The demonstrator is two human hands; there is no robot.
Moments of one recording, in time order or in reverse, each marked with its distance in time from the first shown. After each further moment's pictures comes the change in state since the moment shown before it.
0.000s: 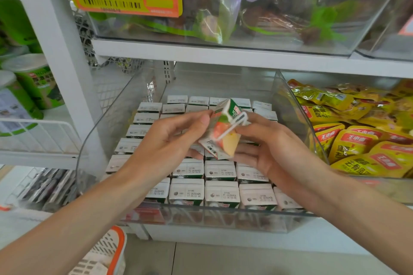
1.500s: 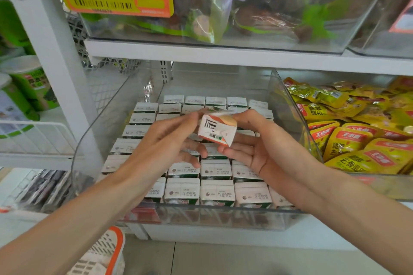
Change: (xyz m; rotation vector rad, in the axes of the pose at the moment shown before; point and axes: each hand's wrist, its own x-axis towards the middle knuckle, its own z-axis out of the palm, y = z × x) left_hand 0.003 0.001 0.003 -0.155 -0.026 -0.107; right_hand -0.002 -0.005 0.012 0.166 0.152 0.088
